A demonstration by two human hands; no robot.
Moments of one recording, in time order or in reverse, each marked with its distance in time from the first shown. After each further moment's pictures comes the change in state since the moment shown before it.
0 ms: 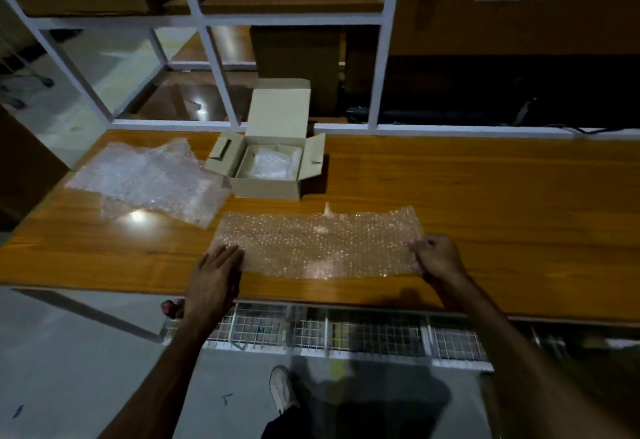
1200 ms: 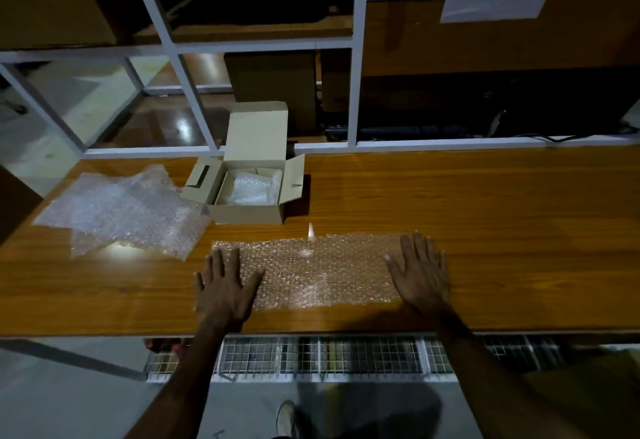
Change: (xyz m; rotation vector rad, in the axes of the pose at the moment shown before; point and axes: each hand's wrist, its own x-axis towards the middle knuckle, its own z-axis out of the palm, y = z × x) left_hand 0.054 0.059 0.001 -0.037 -0.189 -0.305; right_hand 0.021 0.028 0.017 -0.791 0.070 -0.244
